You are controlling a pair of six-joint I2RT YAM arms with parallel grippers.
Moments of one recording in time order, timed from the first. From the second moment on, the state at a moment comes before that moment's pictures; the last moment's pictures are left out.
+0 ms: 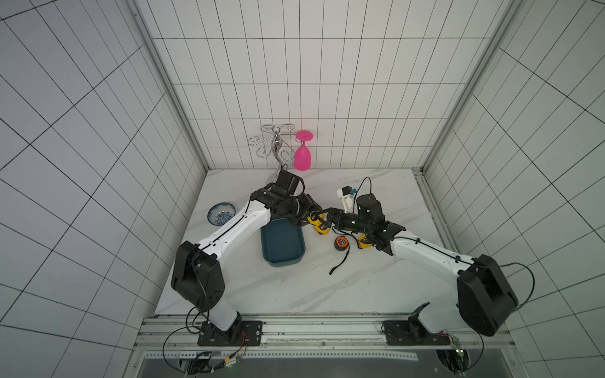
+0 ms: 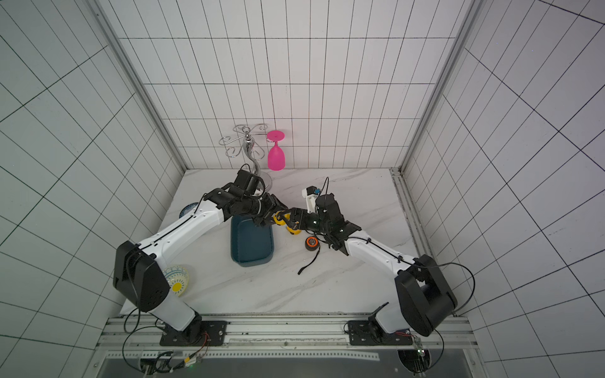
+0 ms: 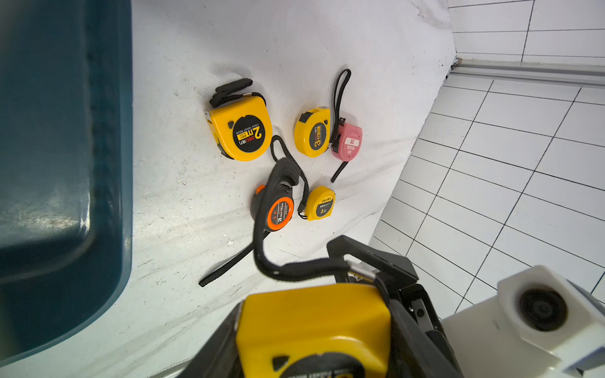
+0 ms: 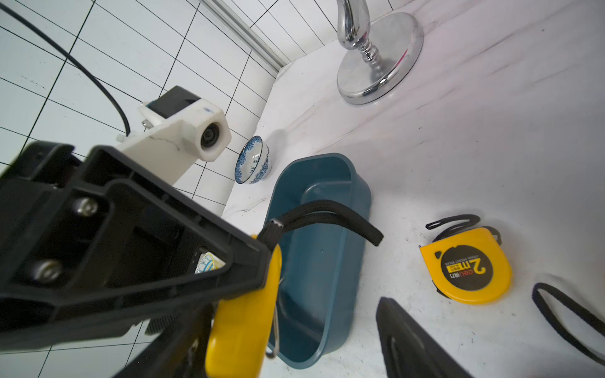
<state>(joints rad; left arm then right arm) -0.53 1.63 1.43 -0.69 0.47 -1.20 0.71 1.45 0.90 0.15 -0.40 0.71</state>
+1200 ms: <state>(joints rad) -0.34 1.51 1.31 -0.81 0.40 -0.97 0.69 1.61 0.79 0.21 -0.58 0.82</state>
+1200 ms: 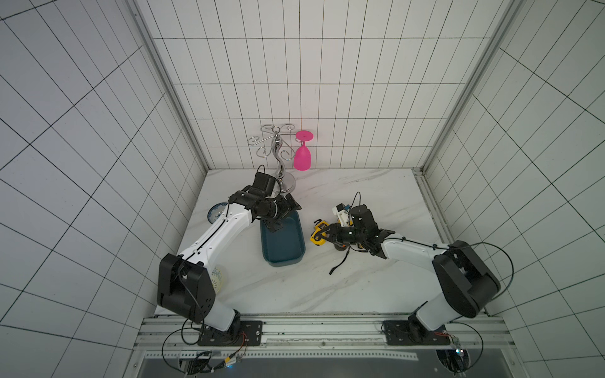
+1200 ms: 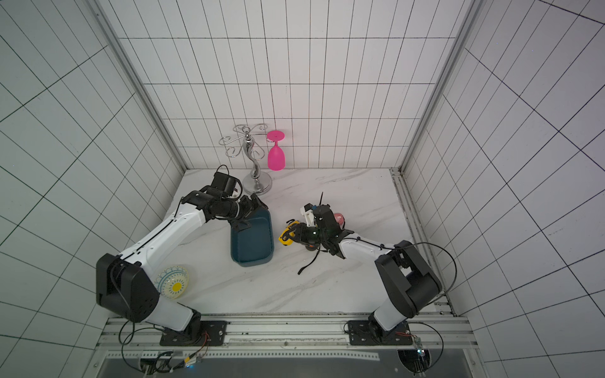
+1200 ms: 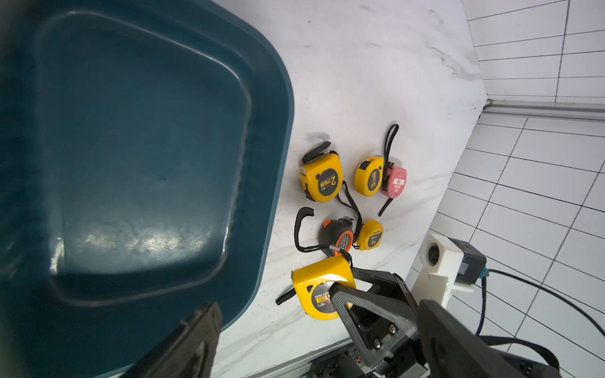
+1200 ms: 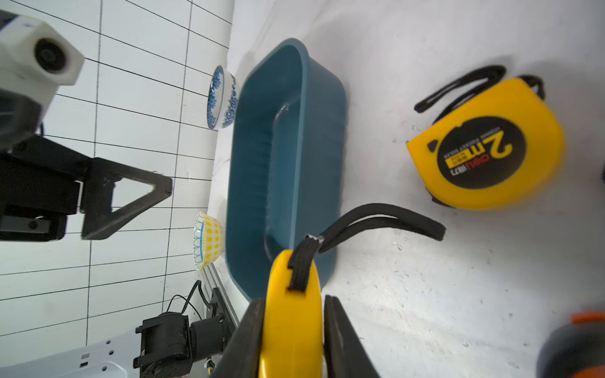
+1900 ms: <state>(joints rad) -0.34 1.49 1.24 -0.83 0.35 -0.92 0.69 1.75 0.81 0.10 -0.58 0.82</state>
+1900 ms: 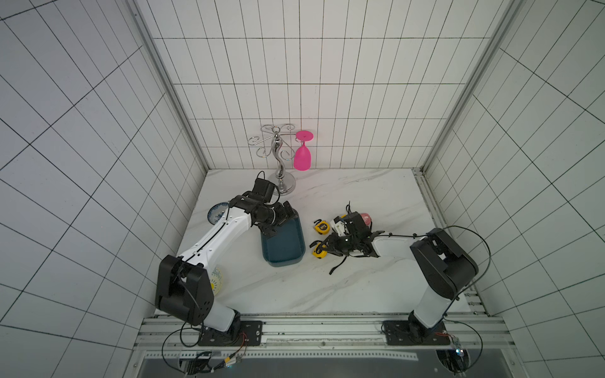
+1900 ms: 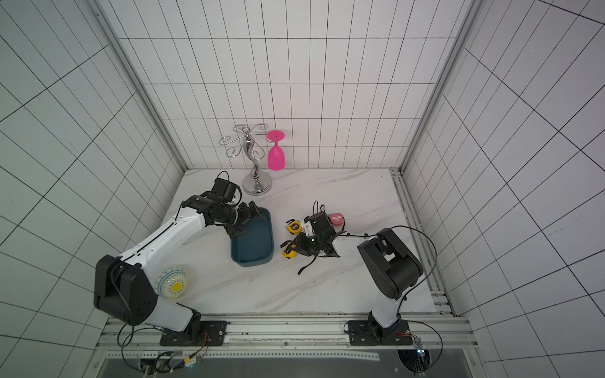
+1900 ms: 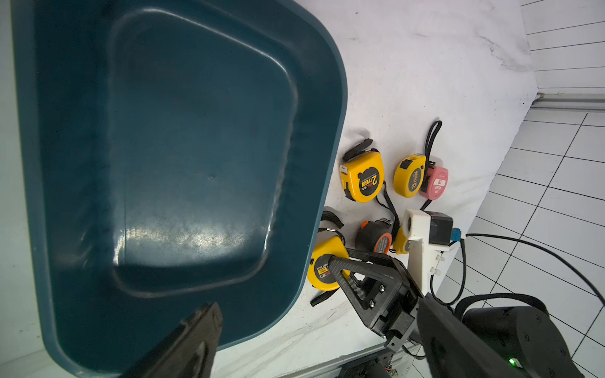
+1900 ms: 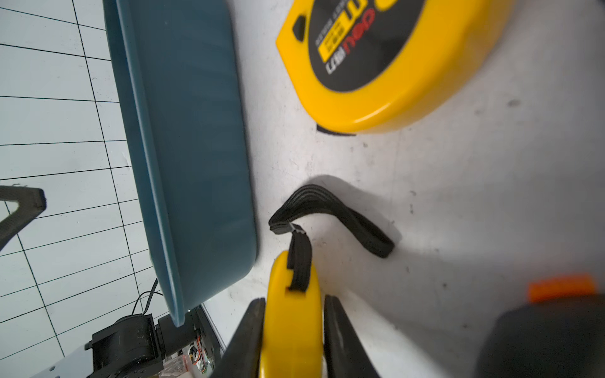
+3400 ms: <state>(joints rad) -0.17 1.13 0.91 -0.52 -0.19 -0.46 0.30 1.33 0.95 -0.48 -0.11 0.41</state>
